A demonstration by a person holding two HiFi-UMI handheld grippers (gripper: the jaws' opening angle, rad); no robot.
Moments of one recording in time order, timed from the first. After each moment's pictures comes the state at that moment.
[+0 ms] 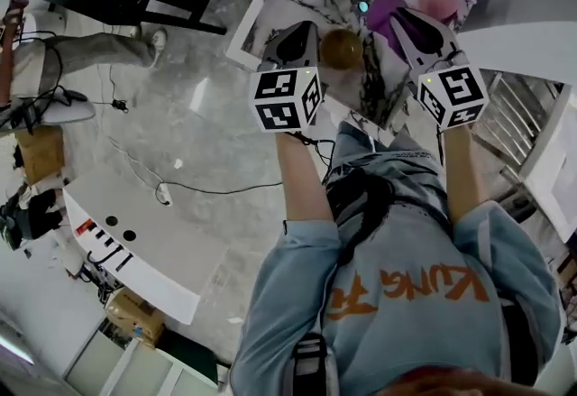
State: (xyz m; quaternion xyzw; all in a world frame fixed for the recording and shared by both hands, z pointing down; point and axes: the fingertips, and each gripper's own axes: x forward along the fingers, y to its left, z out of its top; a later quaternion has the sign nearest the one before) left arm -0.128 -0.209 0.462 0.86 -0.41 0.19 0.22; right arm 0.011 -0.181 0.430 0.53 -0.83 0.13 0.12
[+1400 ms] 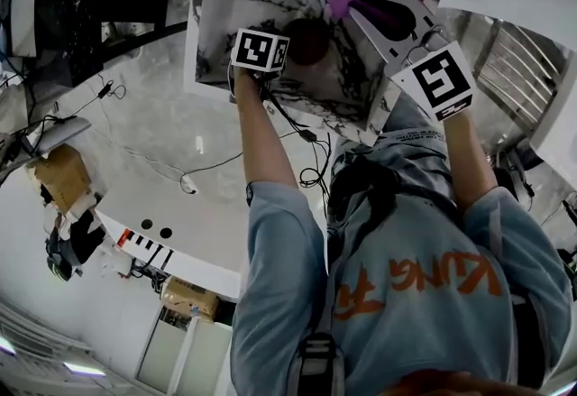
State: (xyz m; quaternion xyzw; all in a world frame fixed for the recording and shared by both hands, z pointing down) left arm -0.103 -0.199 0.710 0.74 -0.16 0.57 0.31; right arm 0.053 -0.202 0.491 0.48 -0.85 0.16 0.16
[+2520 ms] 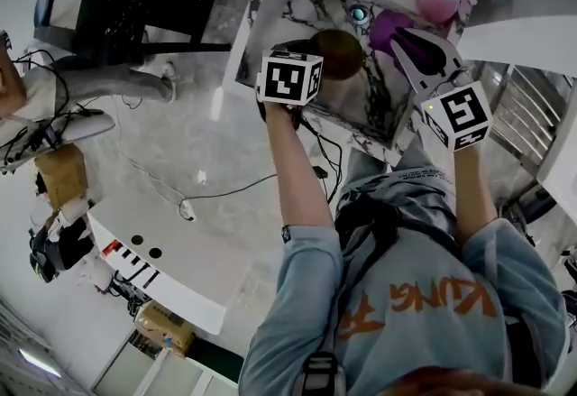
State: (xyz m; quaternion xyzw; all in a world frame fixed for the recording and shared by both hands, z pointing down) left arm -0.098 -0.226 0.578 0.81 -0.28 0.44 0.25; right arm 0.036 -0.175 0.466 0.52 -0.83 0.13 0.15
